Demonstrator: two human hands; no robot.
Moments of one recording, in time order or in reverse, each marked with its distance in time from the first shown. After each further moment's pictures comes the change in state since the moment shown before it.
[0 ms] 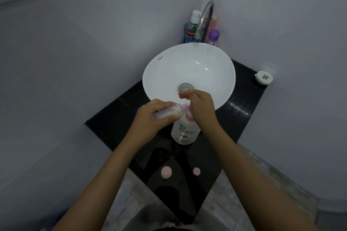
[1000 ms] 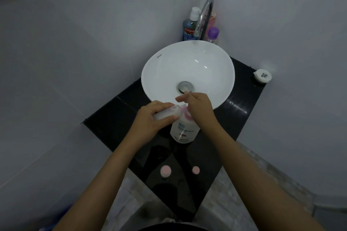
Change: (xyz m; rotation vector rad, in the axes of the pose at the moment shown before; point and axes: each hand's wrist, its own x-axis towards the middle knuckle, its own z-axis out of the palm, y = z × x) left_hand 0.001 -0.006 0.003 -0.008 -0.031 -0.055; right_hand -0.003 -0.003 -0.001 -0.088 -0.057 0.071
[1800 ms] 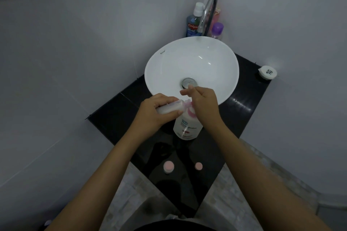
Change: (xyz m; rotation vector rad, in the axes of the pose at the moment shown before) left_hand 0.002 0.005 -0.003 0.052 0.026 0.050; right_hand -0.001 0.005 0.000 0.024 0.082 -0.135
